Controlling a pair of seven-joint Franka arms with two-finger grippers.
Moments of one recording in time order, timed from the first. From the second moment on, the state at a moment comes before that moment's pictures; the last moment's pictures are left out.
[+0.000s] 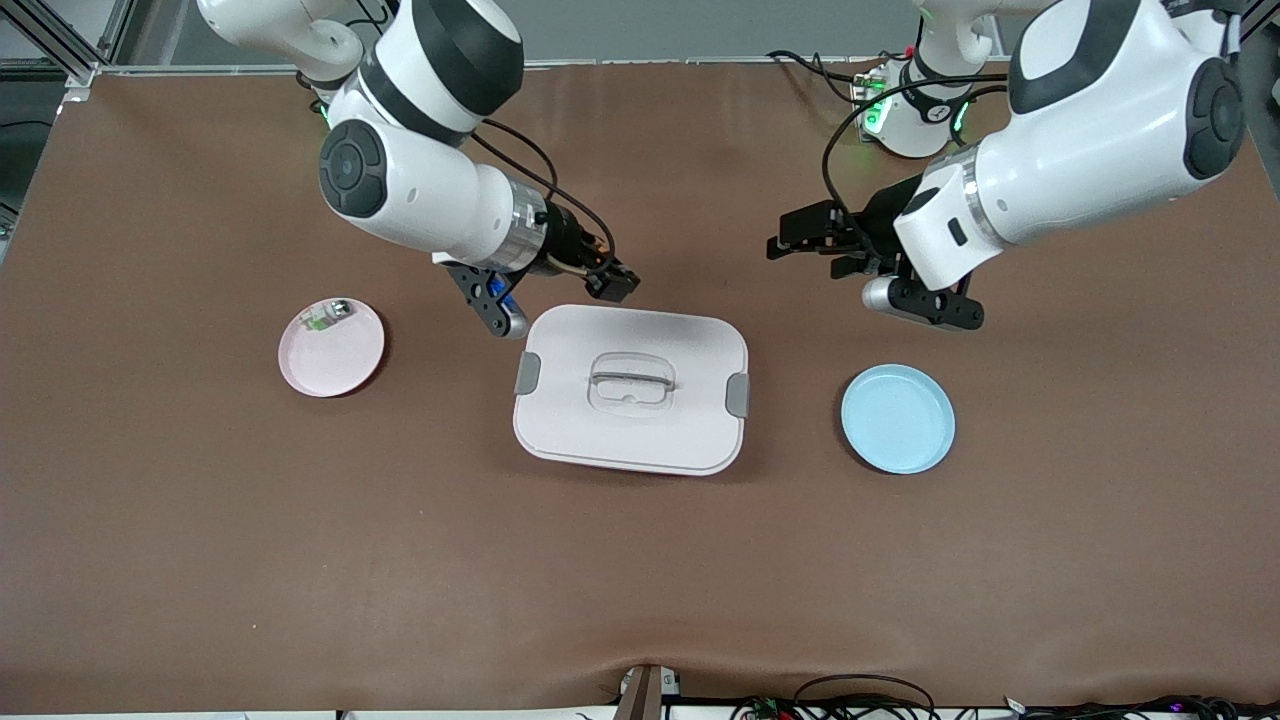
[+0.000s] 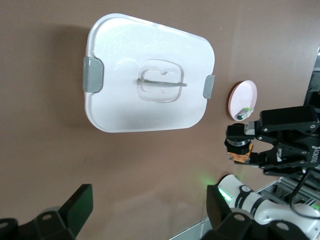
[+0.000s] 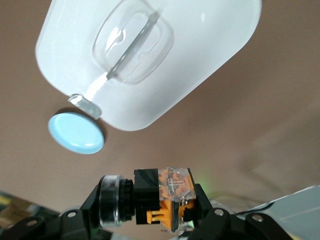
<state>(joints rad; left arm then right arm) -0.03 0.13 -0.38 -1.62 -0.58 1.79 -0.28 0.61 0.35 -0.02 -1.46 0.66 1.91 1.35</state>
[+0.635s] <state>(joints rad) -0.03 0.07 -0.54 -1.84 -0.71 2.24 -0.28 0.62 0.39 -0.03 -1.46 0.87 2.05 1.40</state>
